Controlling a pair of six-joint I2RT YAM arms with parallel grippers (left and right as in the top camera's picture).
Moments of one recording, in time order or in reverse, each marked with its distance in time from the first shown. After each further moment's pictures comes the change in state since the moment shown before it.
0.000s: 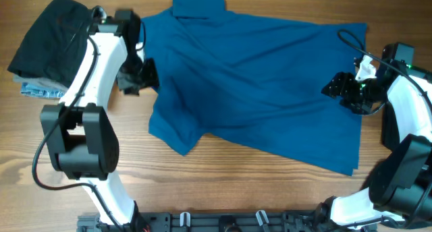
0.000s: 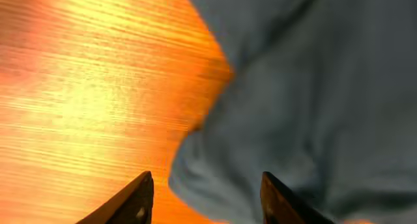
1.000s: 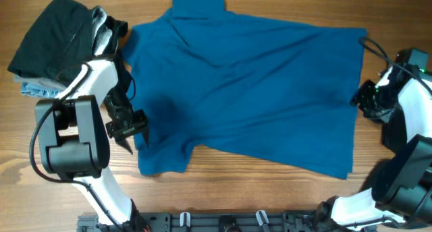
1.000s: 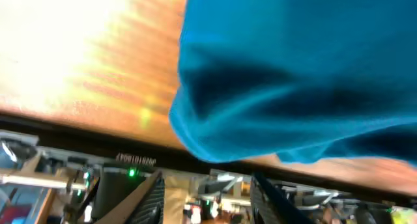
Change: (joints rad) left arm 0.123 0.011 -0.314 -0.232 0.066 -0.056; right arm -0.093 0.003 0.001 -0.058 0.309 0.191
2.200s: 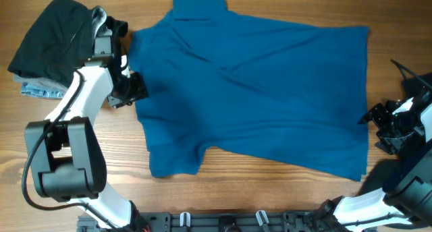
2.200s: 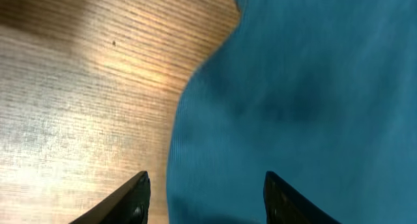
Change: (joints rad) left arm 0.000 -0.161 -0.081 0.729 -0.055 0.098; right arm -0.249 0.037 -0.105 0.016 -0.094 -0.076
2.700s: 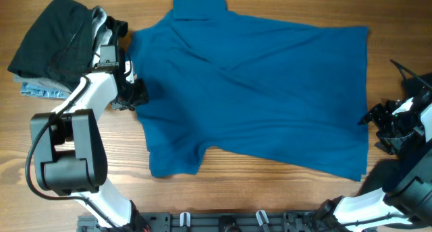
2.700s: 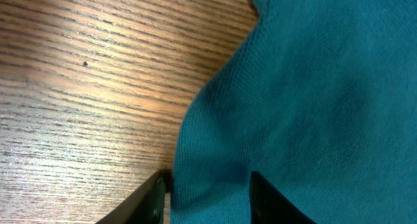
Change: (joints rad) left arm 0.000 0.047 -0.086 0.151 -0.006 0.071; right arm 0.000 0.000 0.000 -0.002 0.002 -0.004
